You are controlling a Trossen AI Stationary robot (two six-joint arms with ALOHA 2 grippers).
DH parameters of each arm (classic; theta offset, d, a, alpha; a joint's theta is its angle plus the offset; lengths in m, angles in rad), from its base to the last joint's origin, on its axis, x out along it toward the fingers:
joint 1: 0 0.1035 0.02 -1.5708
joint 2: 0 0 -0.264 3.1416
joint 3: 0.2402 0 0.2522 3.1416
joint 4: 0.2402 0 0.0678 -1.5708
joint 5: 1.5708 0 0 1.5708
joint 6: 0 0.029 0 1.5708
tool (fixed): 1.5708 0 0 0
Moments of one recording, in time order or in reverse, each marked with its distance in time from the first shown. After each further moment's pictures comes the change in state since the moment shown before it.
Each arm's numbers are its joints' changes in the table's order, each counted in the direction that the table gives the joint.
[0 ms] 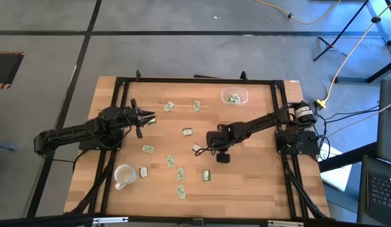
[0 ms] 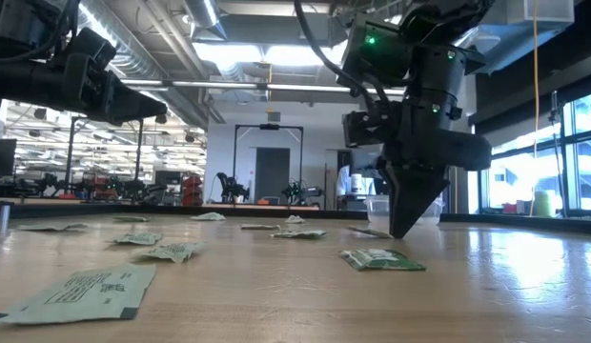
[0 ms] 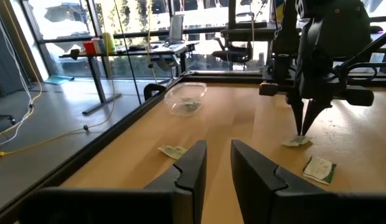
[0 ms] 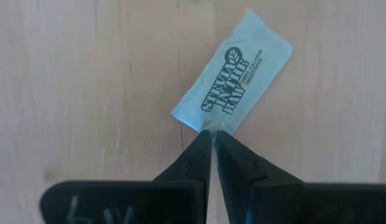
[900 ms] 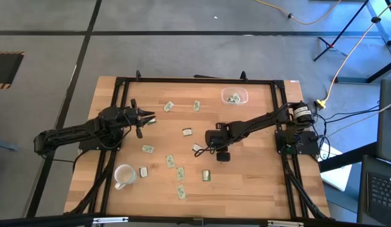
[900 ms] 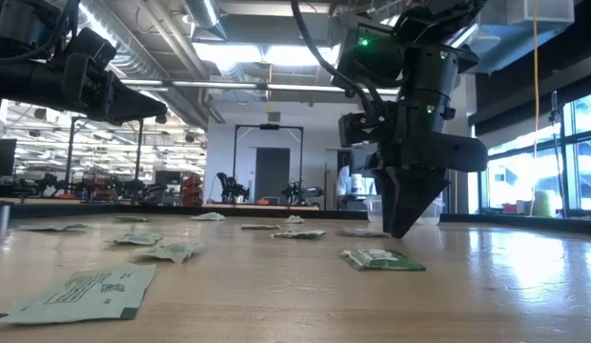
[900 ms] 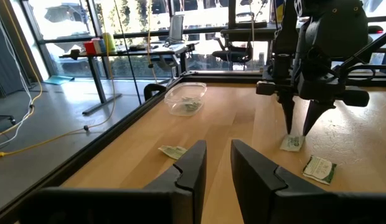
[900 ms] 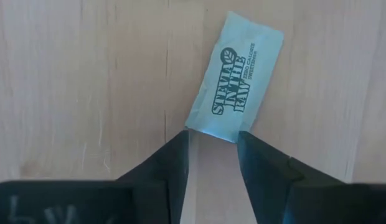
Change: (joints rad) left arm 0.000 0.000 0.000 0.000 0.000 0.001; right arm -0.002 0.007 0.043 0.025 0.009 -0.066
